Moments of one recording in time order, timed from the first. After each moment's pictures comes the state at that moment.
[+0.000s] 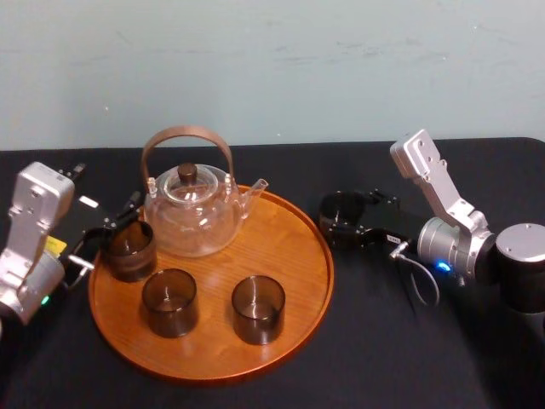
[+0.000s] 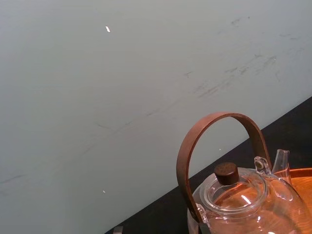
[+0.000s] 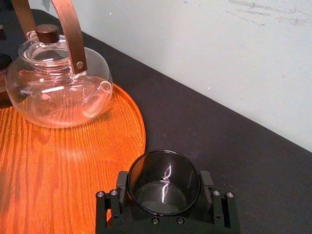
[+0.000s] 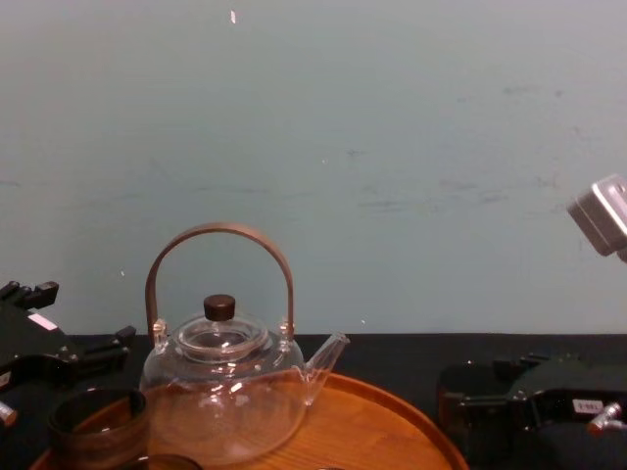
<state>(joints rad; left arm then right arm) -0.20 0.60 0.45 -1.41 -0.25 -0.12 0.03 0.44 0.38 -0.46 -1.15 0.25 0.14 0.48</state>
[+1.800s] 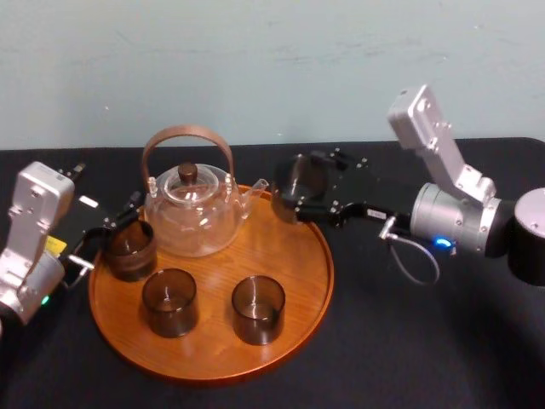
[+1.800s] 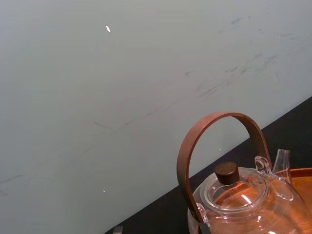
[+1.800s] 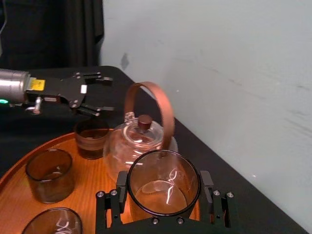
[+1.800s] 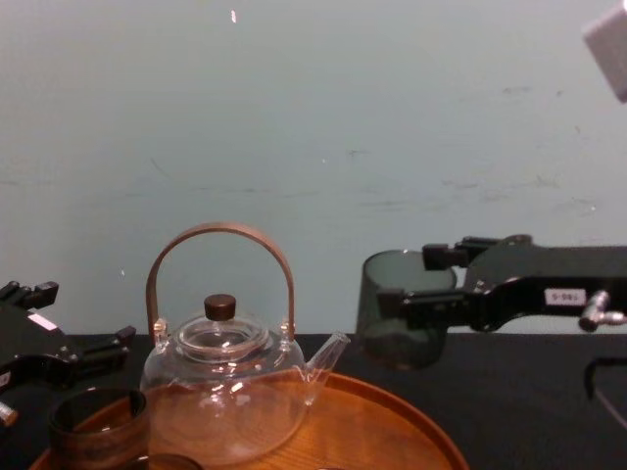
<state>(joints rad) -0.20 0.60 0.45 -1.41 -0.25 -0.12 0.03 0.42 0.49 -0.50 -1.47 0.34 0.13 0.60</state>
